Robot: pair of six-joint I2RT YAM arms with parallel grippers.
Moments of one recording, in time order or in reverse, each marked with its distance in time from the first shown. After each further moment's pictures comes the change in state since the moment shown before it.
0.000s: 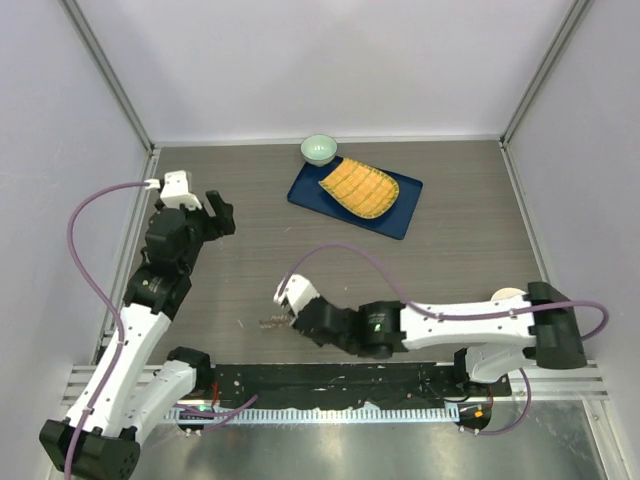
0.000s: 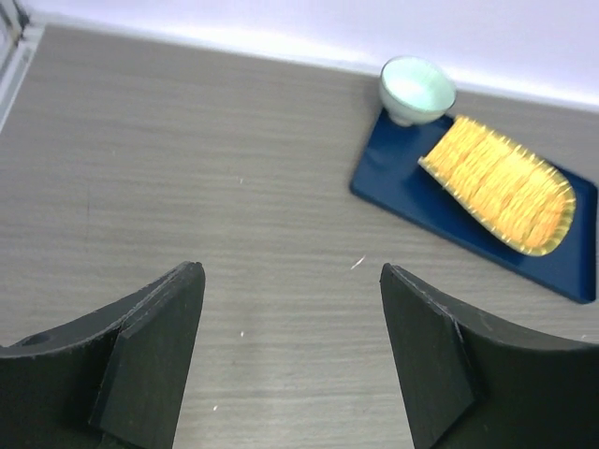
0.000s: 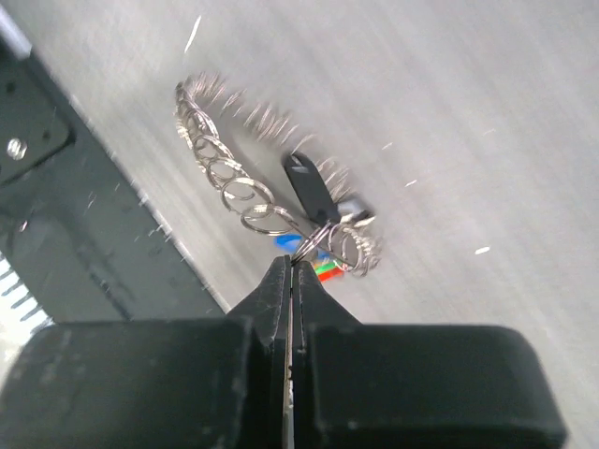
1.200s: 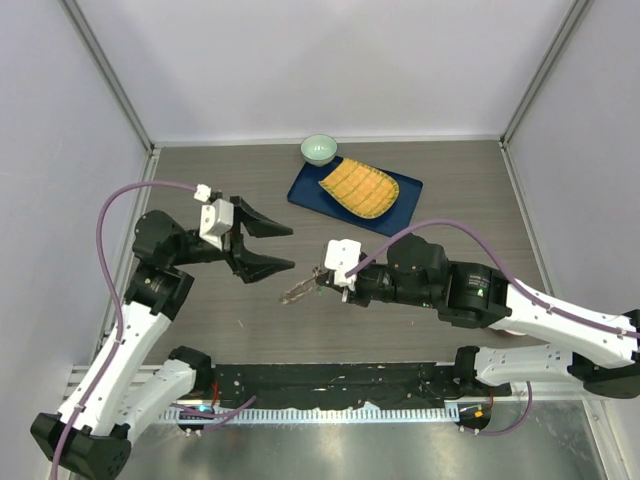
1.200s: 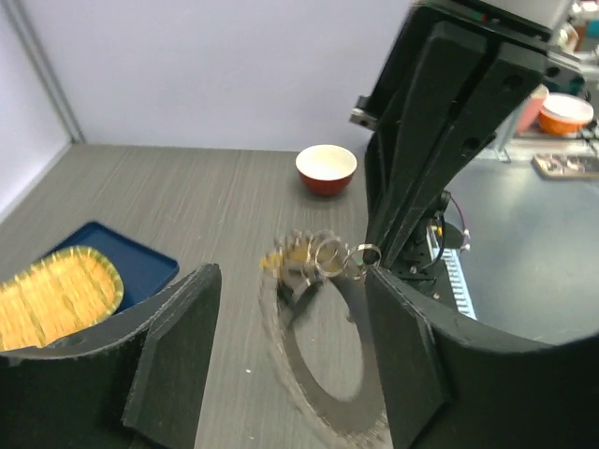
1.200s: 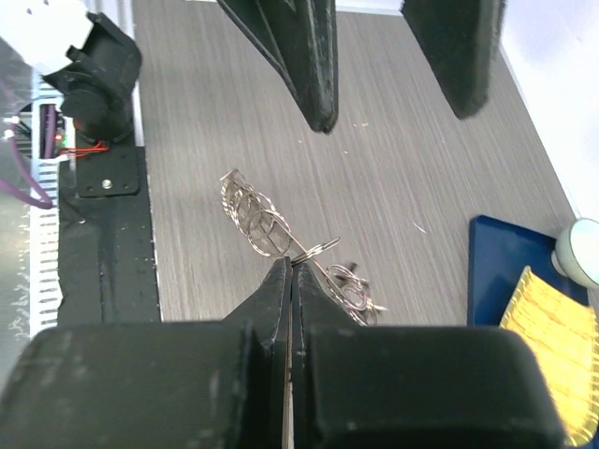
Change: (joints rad) left arm -0.077 0.006 0.066 0.397 1.331 0.063; right arm -0.246 -0.410 0.196 -0.095 -0.451 -0.608
